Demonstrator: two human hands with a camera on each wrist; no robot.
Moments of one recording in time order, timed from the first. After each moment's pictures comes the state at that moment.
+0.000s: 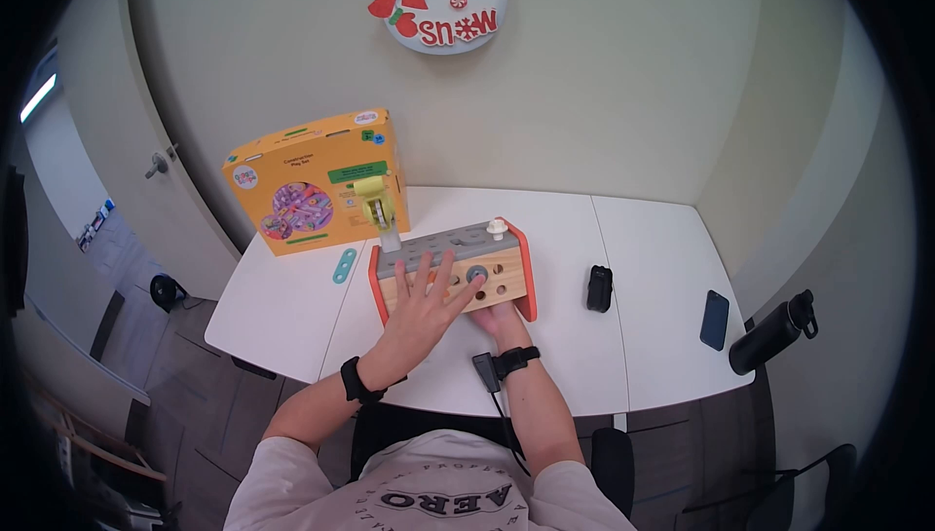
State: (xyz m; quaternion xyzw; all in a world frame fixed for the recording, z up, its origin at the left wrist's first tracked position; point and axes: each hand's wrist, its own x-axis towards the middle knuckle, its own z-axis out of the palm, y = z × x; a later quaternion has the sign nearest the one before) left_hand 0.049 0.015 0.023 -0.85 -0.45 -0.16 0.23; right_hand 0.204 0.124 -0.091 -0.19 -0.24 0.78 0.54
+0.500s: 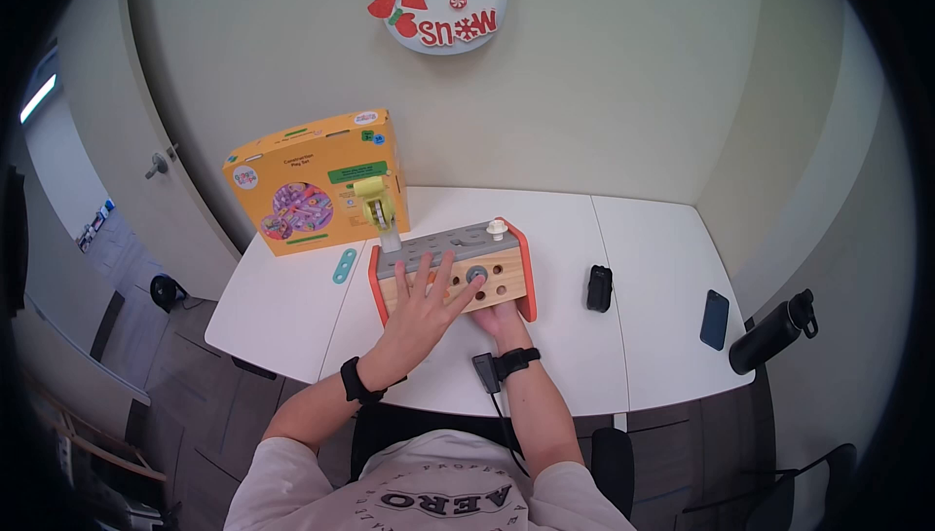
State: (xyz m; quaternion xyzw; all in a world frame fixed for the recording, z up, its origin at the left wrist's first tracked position) left_hand 0.049 0.015 0.020 -0.85 -0.45 -0.16 0.23; right_hand 0.208 0.122 -0.094 -0.14 -0.19 0.80 0.55
